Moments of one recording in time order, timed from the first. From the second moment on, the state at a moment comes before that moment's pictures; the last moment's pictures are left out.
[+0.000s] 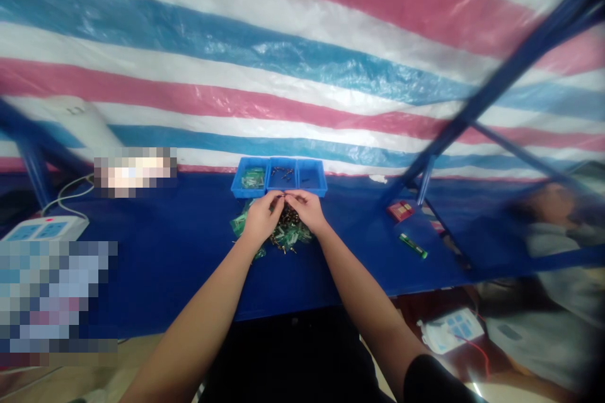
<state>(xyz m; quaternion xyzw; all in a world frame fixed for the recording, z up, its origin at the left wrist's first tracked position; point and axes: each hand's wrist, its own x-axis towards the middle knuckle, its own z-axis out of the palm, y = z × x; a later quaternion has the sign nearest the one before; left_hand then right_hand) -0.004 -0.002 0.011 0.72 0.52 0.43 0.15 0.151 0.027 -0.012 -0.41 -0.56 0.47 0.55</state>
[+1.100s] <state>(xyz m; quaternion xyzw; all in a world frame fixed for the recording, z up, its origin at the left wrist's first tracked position) -0.004 -0.001 0.009 0.72 0.53 0.42 0.15 0.149 0.024 -0.007 -0.39 -0.55 0.50 0.54</state>
